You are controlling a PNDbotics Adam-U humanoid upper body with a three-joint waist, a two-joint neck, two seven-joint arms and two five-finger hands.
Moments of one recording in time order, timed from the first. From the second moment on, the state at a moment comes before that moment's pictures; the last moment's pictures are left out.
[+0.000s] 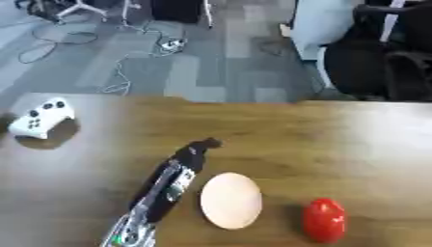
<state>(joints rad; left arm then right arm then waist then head) -0.25 0.25 -0.12 -1.74 -0.04 -0.22 -0.07 0.03 -0.28 0.08 -1.94 0.30 -0.05 -0.15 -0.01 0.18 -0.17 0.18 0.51</state>
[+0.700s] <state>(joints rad) -0.25 0.26 -0.12 -1.76 -0.04 -0.22 -0.07 0.00 -0.35 0.10 -1.98 0.69 0.00 0.03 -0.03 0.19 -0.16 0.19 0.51</state>
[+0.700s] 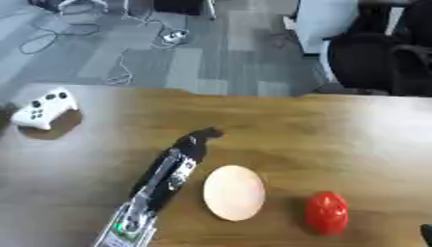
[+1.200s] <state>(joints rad) -0.26 0.25 -0.12 -1.76 -0.04 -0.22 -0.07 -0.05 -0.42 0.15 -1.98 0.75 0.00 0.02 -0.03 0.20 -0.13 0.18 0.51</state>
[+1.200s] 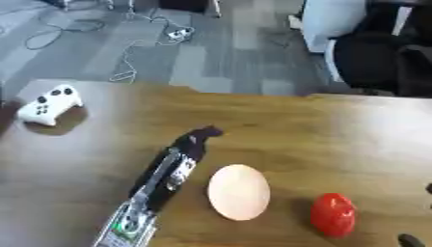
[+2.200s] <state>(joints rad) -0.25 0.25 -0.12 -1.81 -0.05 -0.23 -0.08 -0.15 -0.47 0.17 -1.95 0.85 -0.01 0.11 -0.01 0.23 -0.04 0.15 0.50</state>
